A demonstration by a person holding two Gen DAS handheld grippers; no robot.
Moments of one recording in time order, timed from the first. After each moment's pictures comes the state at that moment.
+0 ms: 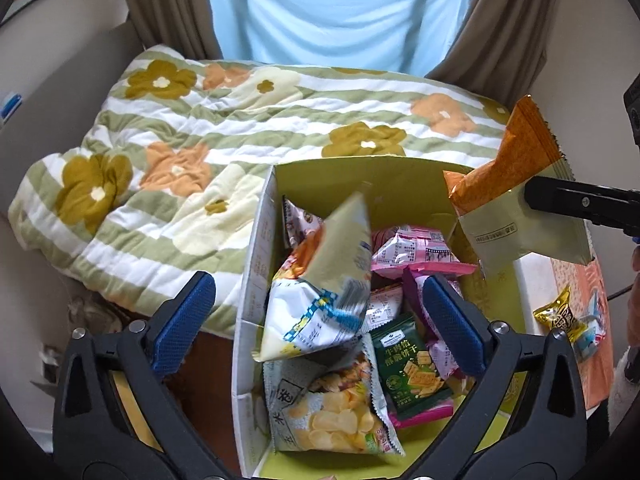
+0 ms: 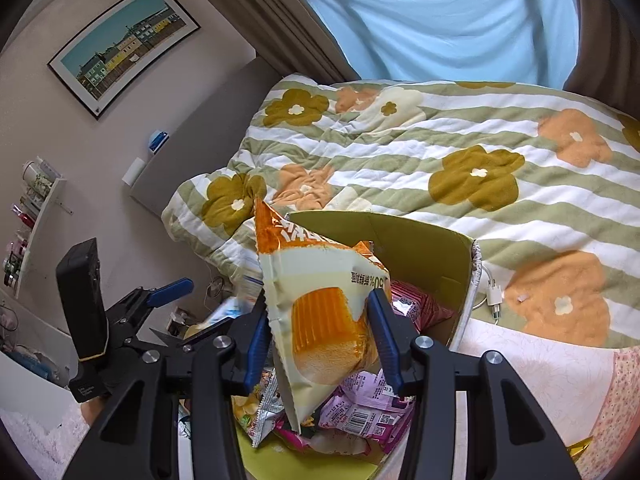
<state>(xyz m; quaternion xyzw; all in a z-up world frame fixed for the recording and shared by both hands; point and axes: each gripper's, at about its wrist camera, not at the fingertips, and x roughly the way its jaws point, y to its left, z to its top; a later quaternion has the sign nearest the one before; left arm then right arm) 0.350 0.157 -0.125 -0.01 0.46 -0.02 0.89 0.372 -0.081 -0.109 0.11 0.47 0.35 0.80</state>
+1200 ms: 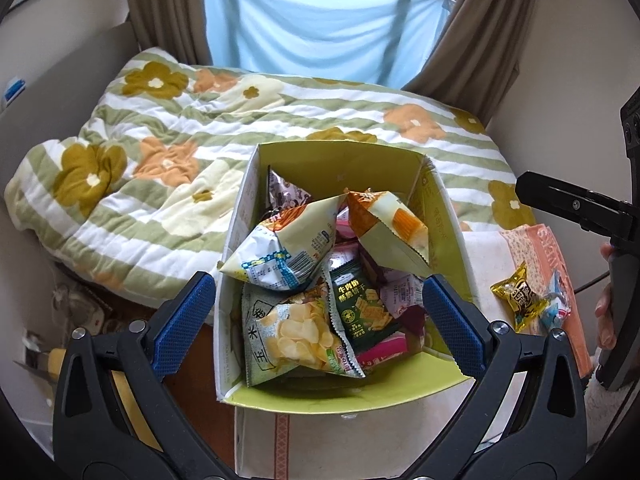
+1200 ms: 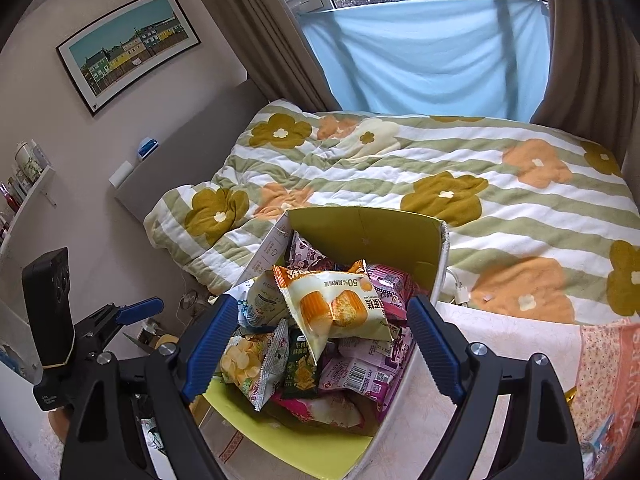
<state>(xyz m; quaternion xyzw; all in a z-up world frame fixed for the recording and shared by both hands) 0.259 0.143 -0.092 -0.03 0.44 -0.05 0.90 0.287 -0.094 -0.077 0.08 0.42 0.29 0.86</state>
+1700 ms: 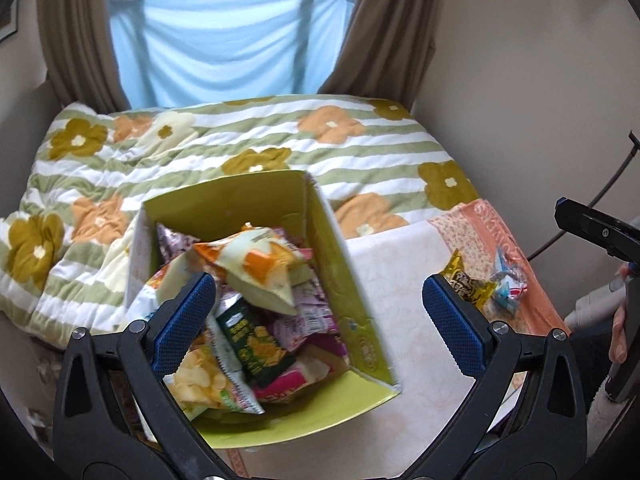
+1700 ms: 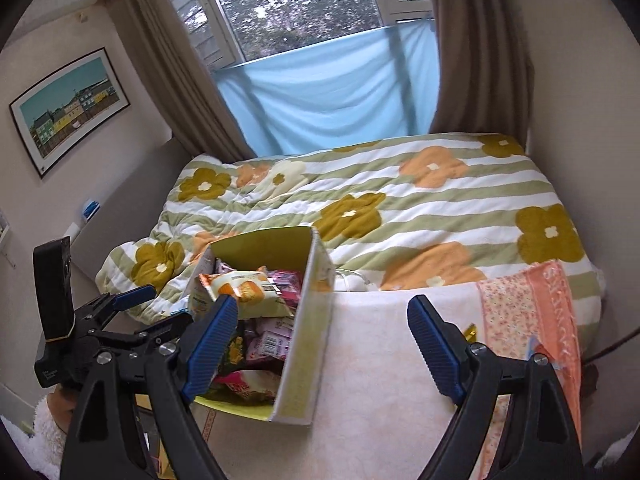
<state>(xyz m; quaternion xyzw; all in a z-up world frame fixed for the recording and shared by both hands) 0.272 0.031 -0.074 0.03 0.41 -0.19 0.89 0.204 -0.216 -0.051 0.13 0.37 0.13 0.91</state>
